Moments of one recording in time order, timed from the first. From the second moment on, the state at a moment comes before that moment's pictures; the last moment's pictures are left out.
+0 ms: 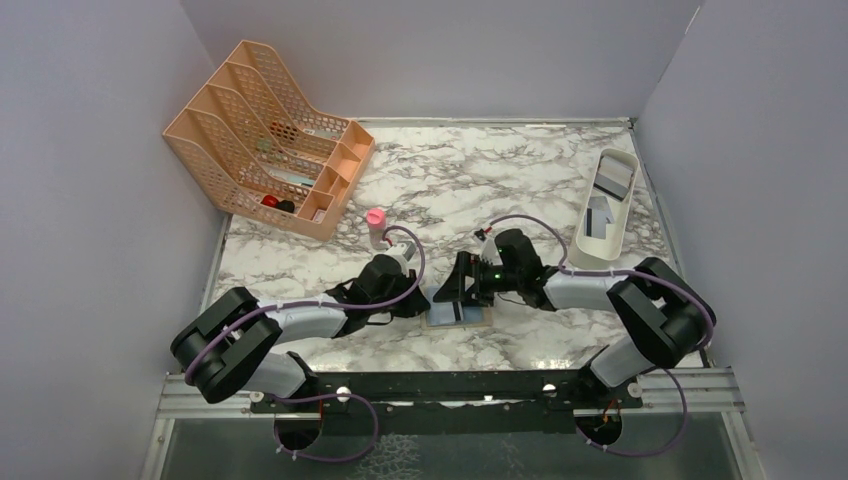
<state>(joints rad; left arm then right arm) -0.80 1.36 0.39 0.31 0.15 -0.70 0.65 1.53 0.52 0.35 -0.59 0.80</state>
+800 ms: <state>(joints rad) -0.79 1.28 0.37 0.28 0.13 -0.70 0.69 1.44 0.64 -0.01 -0.34 0.70</state>
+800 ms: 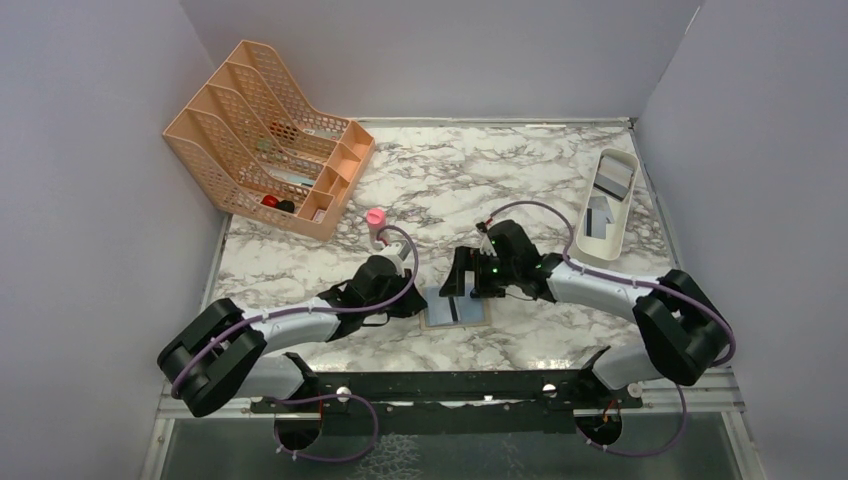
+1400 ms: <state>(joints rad) -0.79 1.23 0.38 0.20 0.10 -0.69 0.69 1.39 0.73 -0.25 -0.10 0.66</state>
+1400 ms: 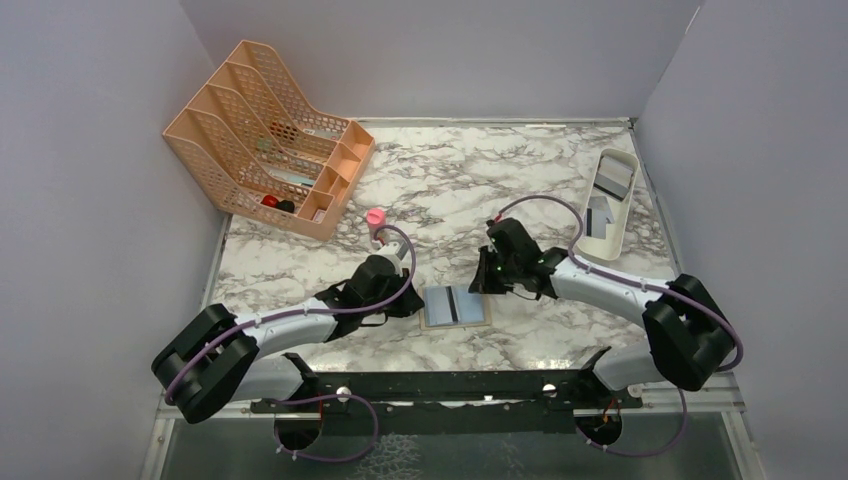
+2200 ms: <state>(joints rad) -0.79 1.33 0.38 0.28 0.11 -0.70 0.79 1.54 0.73 -0.18 -0.11 0.75</state>
